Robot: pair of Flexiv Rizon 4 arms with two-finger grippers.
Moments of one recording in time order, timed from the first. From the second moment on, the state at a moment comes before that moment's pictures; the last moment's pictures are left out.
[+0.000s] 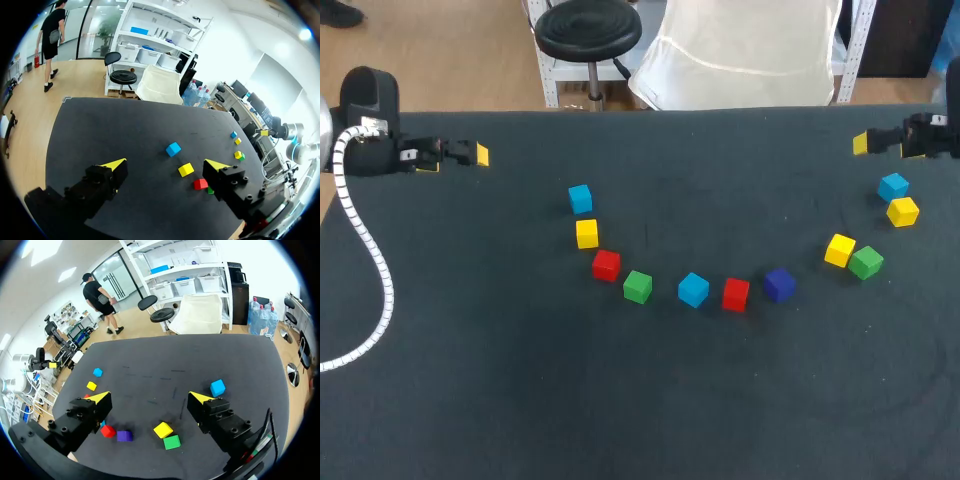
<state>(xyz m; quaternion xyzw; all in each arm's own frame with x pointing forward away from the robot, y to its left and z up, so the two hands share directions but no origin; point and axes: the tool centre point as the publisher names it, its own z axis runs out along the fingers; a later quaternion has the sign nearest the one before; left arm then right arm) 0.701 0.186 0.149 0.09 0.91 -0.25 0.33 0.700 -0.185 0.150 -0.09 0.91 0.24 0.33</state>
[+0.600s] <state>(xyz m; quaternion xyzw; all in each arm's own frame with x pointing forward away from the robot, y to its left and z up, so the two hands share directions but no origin) 0.701 0.186 0.149 0.09 0.91 -0.25 0.33 0.702 -0.186 0.153 -0.10 0.91 0.24 0.34</state>
